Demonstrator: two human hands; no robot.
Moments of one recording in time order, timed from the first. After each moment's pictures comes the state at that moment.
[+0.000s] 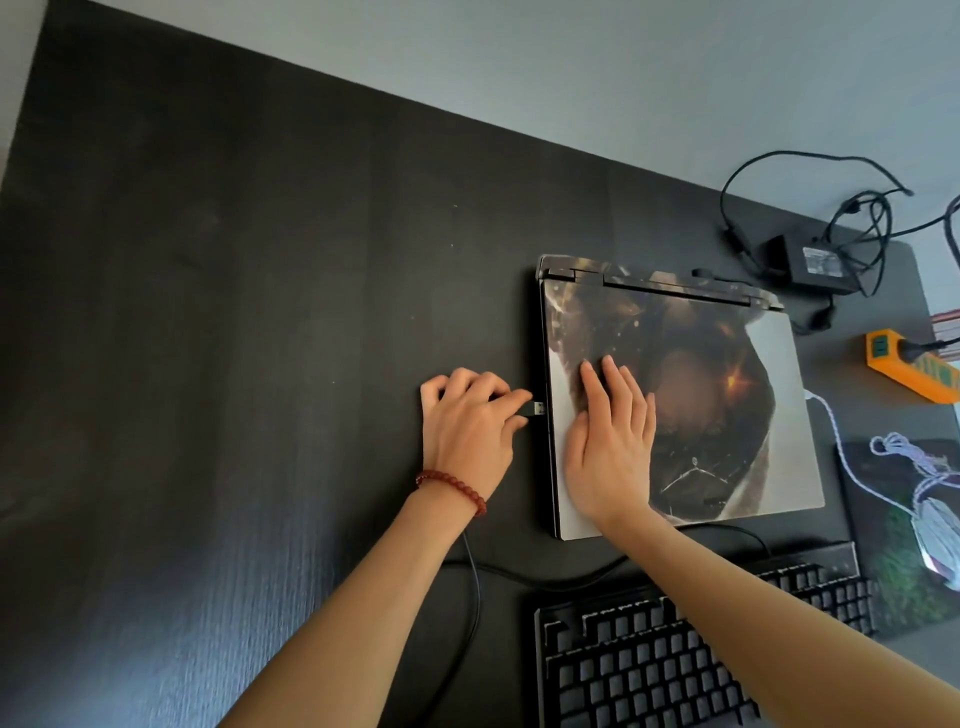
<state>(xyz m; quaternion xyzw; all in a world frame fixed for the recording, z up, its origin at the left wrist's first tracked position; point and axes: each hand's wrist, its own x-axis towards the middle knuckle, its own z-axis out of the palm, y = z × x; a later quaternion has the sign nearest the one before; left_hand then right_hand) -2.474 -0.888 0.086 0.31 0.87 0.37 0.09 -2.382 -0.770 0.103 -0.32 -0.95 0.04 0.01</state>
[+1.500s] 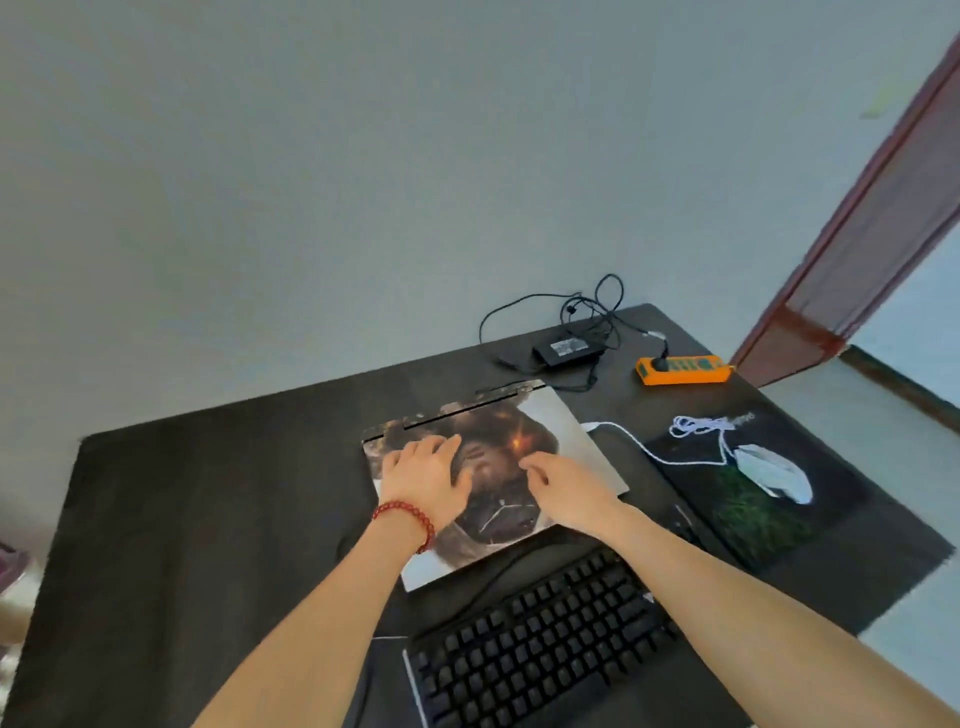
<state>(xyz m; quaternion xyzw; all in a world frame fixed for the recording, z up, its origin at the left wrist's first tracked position) -2.415 -0.835 0.238 0.45 0.88 0.13 0.11 -2.275 -0.709 0.253 -0.33 -0.90 0.29 -0.03</state>
